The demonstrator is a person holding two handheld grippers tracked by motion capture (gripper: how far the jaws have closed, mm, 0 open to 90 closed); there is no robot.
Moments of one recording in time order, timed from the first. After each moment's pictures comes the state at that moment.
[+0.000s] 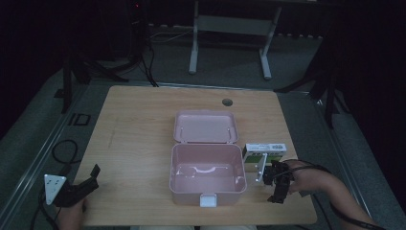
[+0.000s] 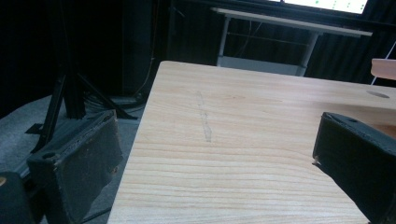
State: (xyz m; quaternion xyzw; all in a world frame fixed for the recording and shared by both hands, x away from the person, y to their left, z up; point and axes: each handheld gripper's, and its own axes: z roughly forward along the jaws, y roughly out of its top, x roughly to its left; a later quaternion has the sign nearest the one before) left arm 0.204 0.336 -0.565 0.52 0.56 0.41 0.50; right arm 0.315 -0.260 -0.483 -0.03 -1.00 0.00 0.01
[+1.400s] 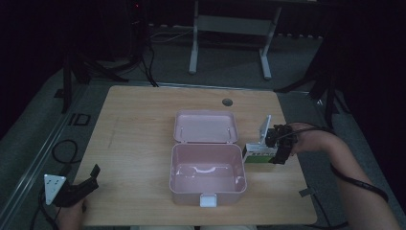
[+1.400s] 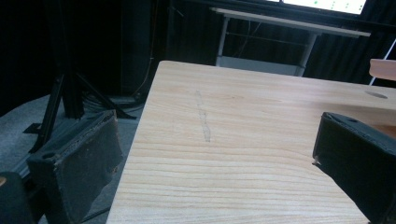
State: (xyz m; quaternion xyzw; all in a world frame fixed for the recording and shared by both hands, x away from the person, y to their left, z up) left arm 0.204 0.336 -0.565 0.52 0.56 0.41 0.50; right arm 0.387 -0.254 -0.405 -0.02 -1.00 0.00 -0.06
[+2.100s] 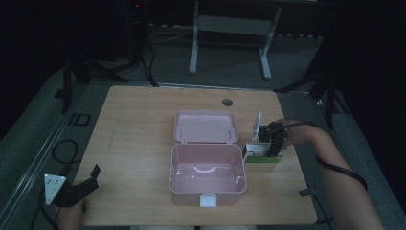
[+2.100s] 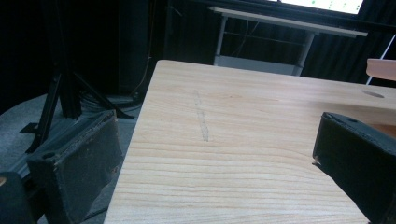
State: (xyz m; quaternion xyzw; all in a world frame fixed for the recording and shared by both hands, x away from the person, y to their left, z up) left arm 0.204 0.336 -0.565 0.52 0.56 0.41 0.50; right arm 0.427 -0.249 -0.443 -0.02 -1.00 0.03 -0.04
